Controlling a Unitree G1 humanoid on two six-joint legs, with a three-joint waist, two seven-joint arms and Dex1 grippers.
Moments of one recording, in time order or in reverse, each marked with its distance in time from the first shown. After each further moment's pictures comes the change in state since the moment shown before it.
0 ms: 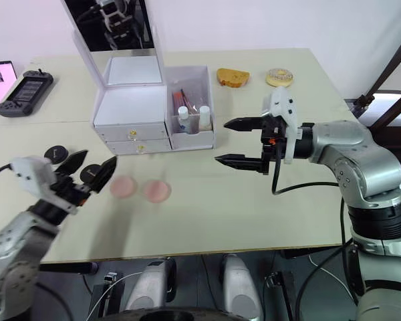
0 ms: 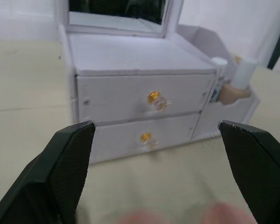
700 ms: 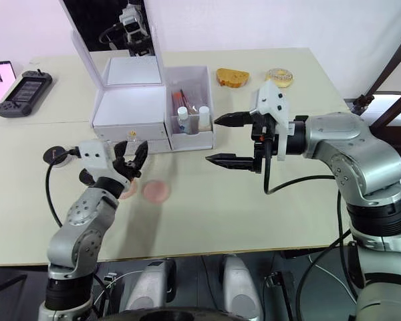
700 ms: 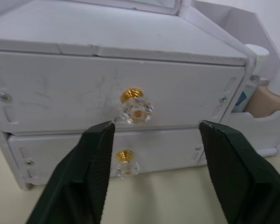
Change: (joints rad) left arm -0.213 -0.195 -0.270 0.211 0.308 -0.032 0.229; right arm -0.047 -0.014 0.018 -0.066 0.010 0.041 -0.044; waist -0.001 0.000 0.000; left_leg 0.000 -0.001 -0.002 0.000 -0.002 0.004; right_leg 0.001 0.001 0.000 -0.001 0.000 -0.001
